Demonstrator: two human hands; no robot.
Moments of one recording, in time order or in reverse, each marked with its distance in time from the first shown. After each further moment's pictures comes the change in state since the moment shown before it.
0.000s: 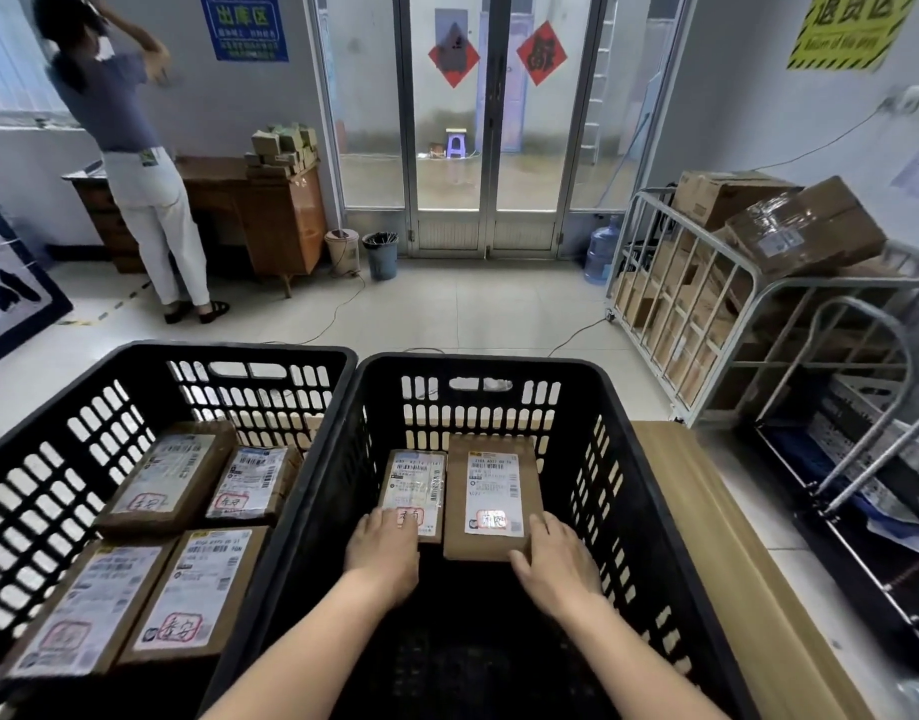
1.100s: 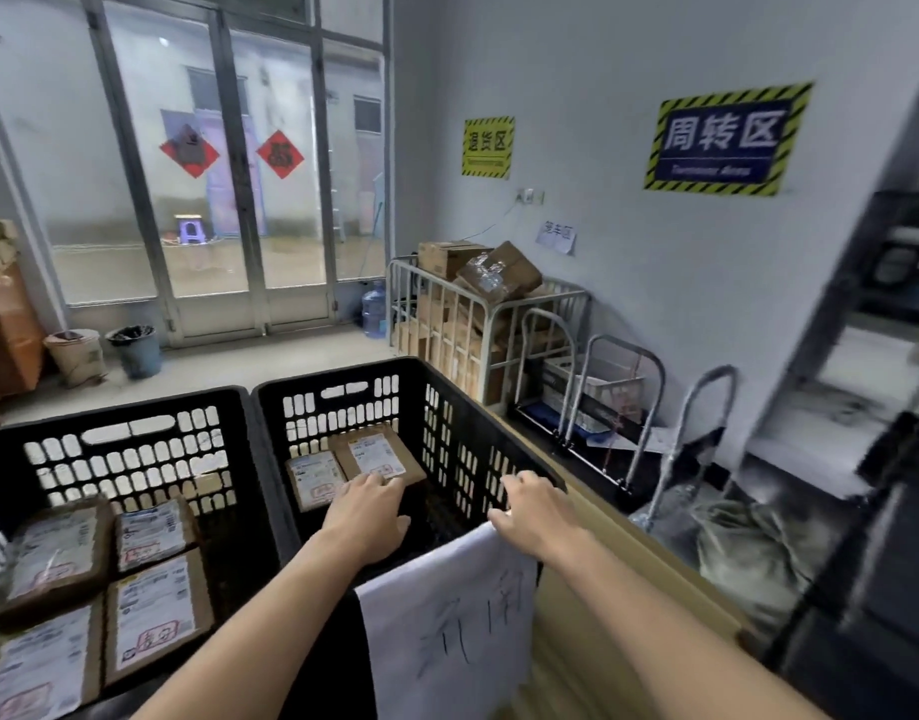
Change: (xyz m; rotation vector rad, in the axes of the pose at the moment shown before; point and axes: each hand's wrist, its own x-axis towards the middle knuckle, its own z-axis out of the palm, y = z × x) left_hand -0.191 -0.027 -0.070 -0.067 0.223 0.654; right_hand -0.281 -0.075 -0.050 -0.093 0.325 0.365
